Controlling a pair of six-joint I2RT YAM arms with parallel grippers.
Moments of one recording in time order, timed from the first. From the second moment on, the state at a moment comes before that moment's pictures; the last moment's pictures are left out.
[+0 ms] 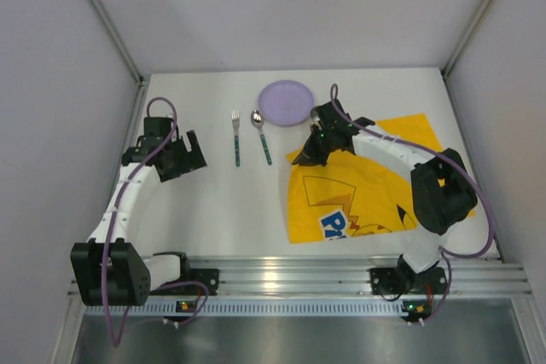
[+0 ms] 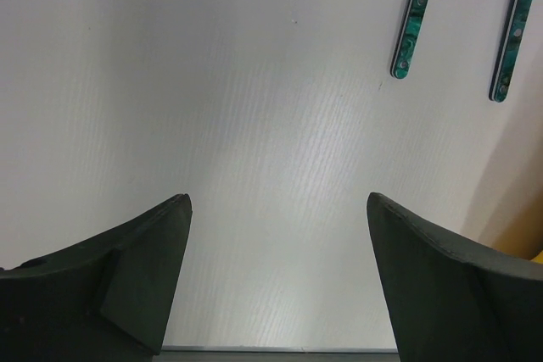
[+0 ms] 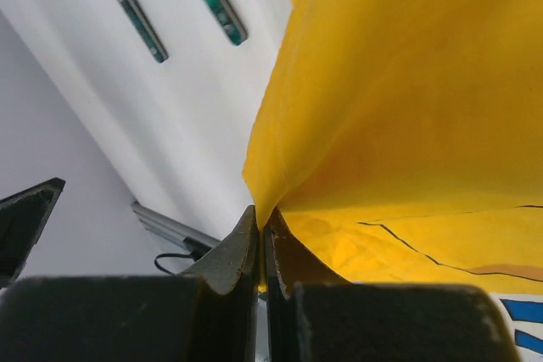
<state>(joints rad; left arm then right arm) 0.00 1.21 0.97 -0.72 0.06 -0.36 0.54 1.72 1.23 -0.50 -0.30 1.04</state>
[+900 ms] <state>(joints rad) -0.02 1.23 0.98 -0.72 0.08 -0.34 0.47 1.70 1.20 -0.57 -0.27 0.97</state>
